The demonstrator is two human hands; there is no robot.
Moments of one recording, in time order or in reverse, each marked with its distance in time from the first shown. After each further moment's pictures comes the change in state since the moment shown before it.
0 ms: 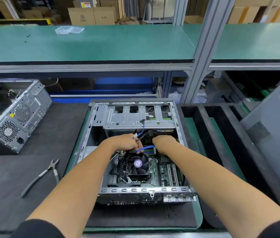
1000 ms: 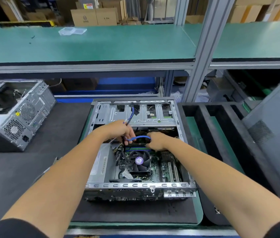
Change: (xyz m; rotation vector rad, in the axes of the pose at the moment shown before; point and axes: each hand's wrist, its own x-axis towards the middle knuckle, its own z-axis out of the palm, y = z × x) left_hand -0.034 0.009 -0.032 -0.178 0.186 -0.036; right_hand 0.002 -0.006 0.000 0.544 0.095 -0.126
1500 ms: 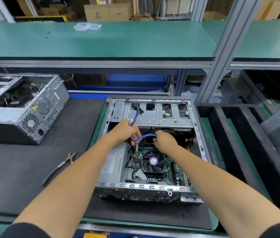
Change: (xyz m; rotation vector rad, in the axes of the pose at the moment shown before) left_hand -0.004 -0.042 -0.005 -0.262 0.208 0.060; right_hand 0.031 -0.022 0.032 -0.058 0.303 0.070
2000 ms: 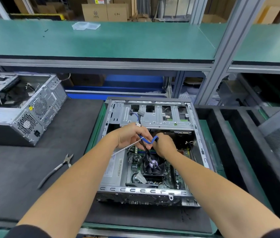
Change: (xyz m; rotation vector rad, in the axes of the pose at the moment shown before) left_hand -0.008 0.019 0.005 -0.289 -0.395 -0.010; right_hand -0.004 -0.004 0.009 0.194 0.107 0.097
